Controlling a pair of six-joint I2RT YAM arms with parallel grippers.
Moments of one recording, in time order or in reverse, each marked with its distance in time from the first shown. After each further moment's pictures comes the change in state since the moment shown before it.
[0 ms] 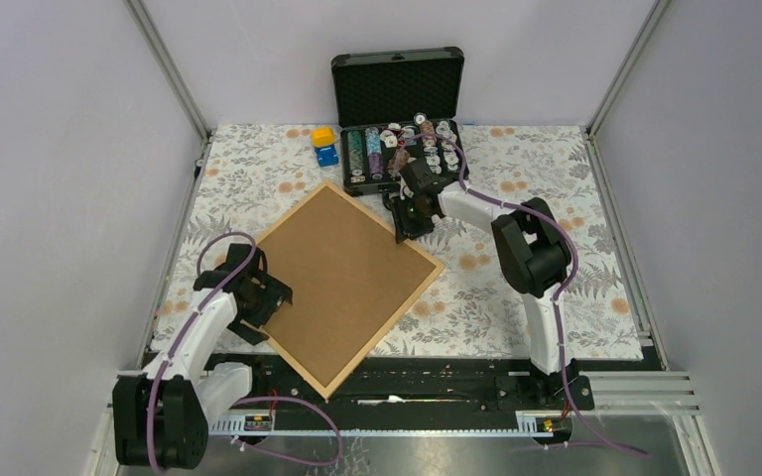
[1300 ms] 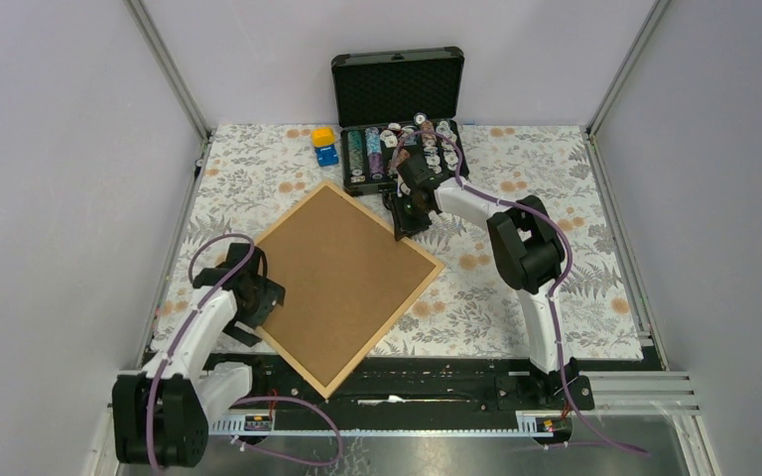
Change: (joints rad) left arm 0.001 -0.046 0.016 -0.074 -0.113 -0.092; right arm 0.000 0.058 0.088 -0.051 -0.013 -0.001
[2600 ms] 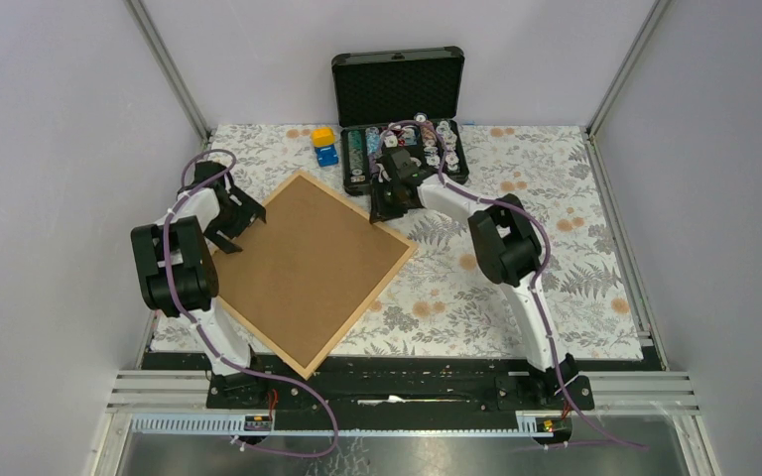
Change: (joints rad) left arm 0.290 0.870 0.665 0.381 0.187 0.466; right arm 0.030 0.148 0.190 0.135 -0.039 0.142
